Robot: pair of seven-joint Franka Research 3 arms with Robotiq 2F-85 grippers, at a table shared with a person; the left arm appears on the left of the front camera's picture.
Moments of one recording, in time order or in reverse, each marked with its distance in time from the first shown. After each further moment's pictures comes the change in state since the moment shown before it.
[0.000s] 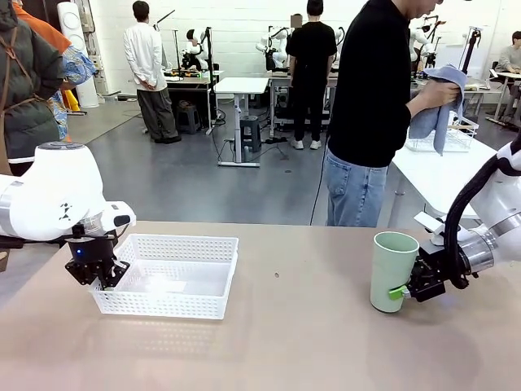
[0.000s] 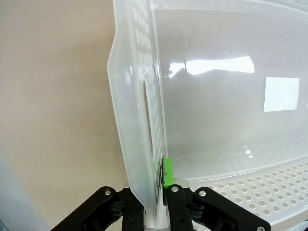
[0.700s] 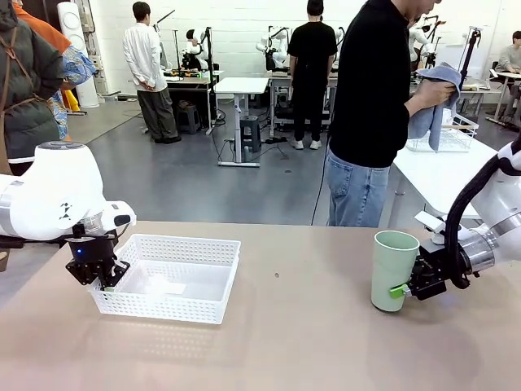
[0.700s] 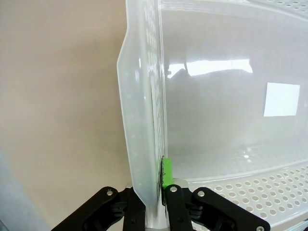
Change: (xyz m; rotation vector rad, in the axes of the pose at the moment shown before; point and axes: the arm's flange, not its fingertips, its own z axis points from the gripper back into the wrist) left arm 0.000 -0.002 0.001 -0.003 0.001 -0.001; right arm 0.002 0.001 0.004 -0.002 -0.006 -0.027
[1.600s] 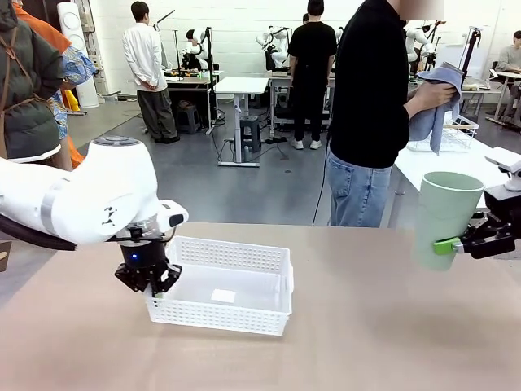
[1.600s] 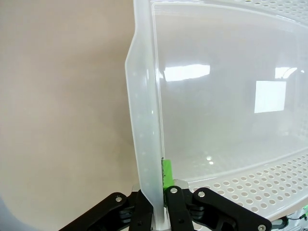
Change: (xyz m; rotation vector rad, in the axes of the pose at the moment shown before) left arm -0.029 -0.134 0.030 -0.023 -0.021 0.084; right arm 0.128 0.135 0.069 -0.208 -0.017 -0.002
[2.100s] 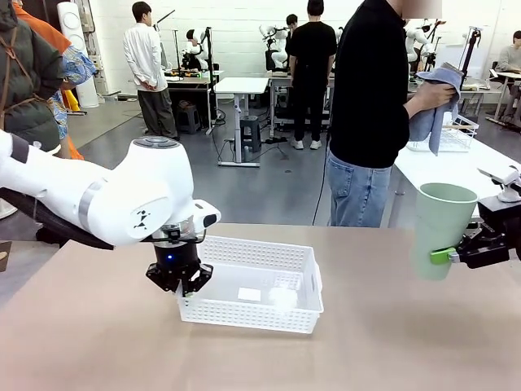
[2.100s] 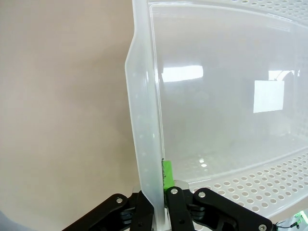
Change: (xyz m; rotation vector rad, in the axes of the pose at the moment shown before) left arm 0.001 -0.058 0.003 0.006 -0.025 0.007; right arm -0.016 -0.006 -0.007 0.018 -0.001 -0.008
